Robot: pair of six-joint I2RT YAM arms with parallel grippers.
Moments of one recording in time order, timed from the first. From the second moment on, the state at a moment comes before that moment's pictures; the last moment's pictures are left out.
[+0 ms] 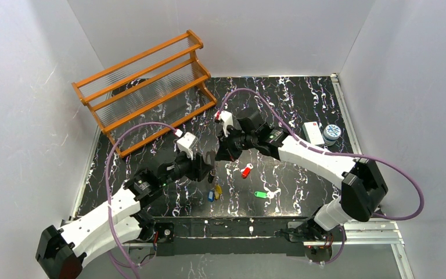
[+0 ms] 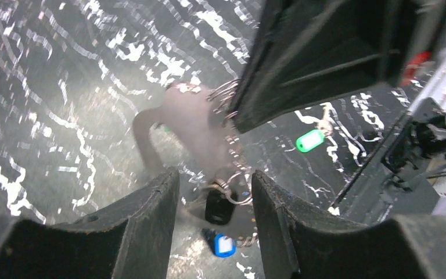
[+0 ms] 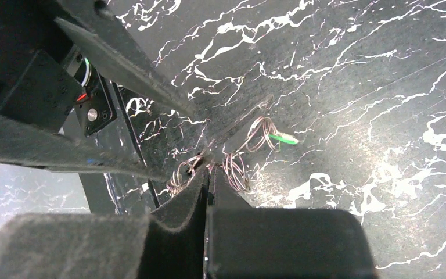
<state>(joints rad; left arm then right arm) -0.74 0.79 0.49 -0.09 0.09 -0.30 0.85 1.50 1.13 -0.29 -0.49 0.12</state>
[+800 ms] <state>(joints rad) -0.74 0.68 0.35 0.16 0.27 -0.17 0.89 1.60 1.00 -0.16 -0.51 0.13</state>
